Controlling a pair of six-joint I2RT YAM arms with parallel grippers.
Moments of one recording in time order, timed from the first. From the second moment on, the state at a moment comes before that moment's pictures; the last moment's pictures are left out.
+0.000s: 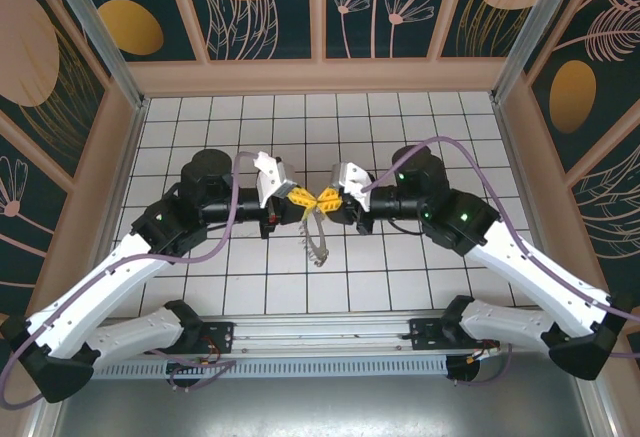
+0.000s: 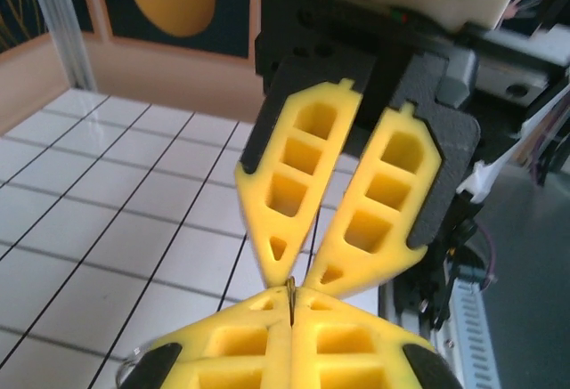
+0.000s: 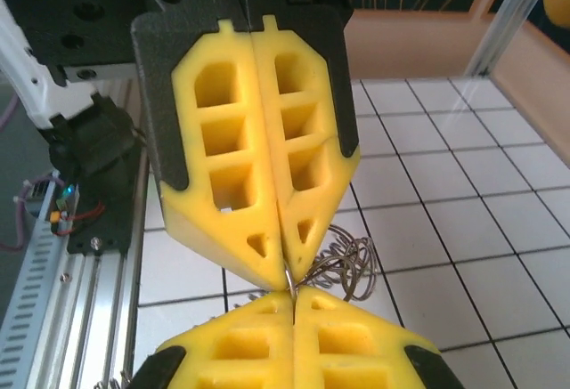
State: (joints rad) left arm -0.75 0.99 1.06 -0.35 0.63 0.05; right arm 0.87 1.02 1.11 -0.41 -0.52 -0.31
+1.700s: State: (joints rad) left arm -0.75 1.09 1.18 -0.50 0.59 0.21; right arm 0.83 1.17 1.31 -0.69 -0.52 -0.40
